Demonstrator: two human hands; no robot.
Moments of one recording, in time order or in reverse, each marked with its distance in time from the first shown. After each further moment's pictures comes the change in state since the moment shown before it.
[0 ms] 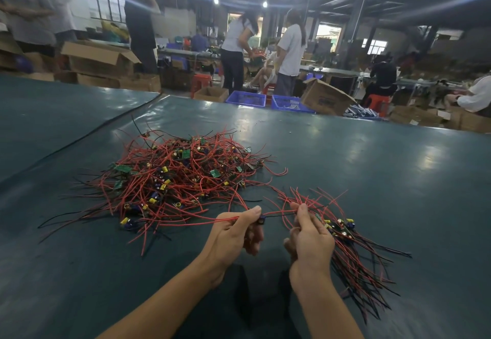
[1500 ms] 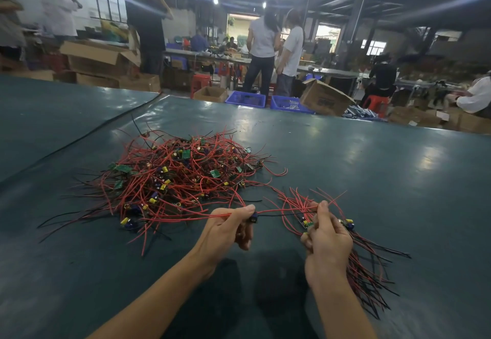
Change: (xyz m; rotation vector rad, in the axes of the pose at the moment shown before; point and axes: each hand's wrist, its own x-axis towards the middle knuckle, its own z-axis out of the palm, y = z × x) left_hand 0.003 0.006 -0.013 0.057 -0.029 0.017; right_hand 0.026 -0.006 -0.019 0.084 0.058 -0.114
